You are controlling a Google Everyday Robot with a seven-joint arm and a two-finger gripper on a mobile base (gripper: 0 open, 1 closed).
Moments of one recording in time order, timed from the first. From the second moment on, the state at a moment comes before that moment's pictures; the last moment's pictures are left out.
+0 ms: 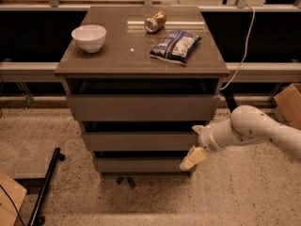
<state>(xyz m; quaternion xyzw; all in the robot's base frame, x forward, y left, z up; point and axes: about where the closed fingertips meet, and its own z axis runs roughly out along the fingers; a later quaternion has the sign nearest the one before) 0.560 -0.154 0.575 -0.51 0.79 0.20 0.27</state>
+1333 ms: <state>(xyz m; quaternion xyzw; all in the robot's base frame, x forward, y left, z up) 0.638 -0.152 0.495 -0.45 0.81 0.20 0.31</state>
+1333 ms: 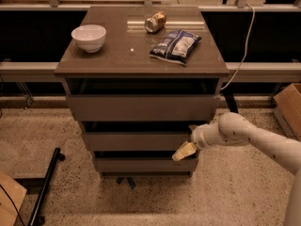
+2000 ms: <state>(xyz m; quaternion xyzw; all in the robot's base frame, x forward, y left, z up) 0.667 -0.153 0.479 -0.44 0.81 0.21 0.33</state>
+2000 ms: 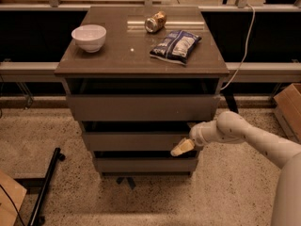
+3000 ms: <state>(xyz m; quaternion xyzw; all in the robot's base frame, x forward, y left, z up) 0.690 -0.150 0.431 -0.41 0.81 0.27 0.33</state>
